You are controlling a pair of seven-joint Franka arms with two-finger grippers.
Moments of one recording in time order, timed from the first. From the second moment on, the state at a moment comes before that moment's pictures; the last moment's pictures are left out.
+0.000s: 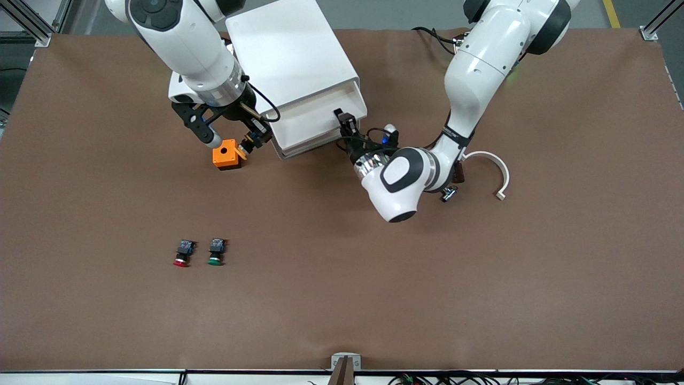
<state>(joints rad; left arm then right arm) -0.51 0.86 -0.11 -1.37 -1.08 1.31 -2.38 0.56 0.05 0.03 -1.73 0.14 1.82 1.40</state>
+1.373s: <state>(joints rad) -0.40 0.87 -0.10 -1.36 -1.08 1.36 -2.14 0.93 0.23 0.03 -1.75 0.01 2.04 1.99</state>
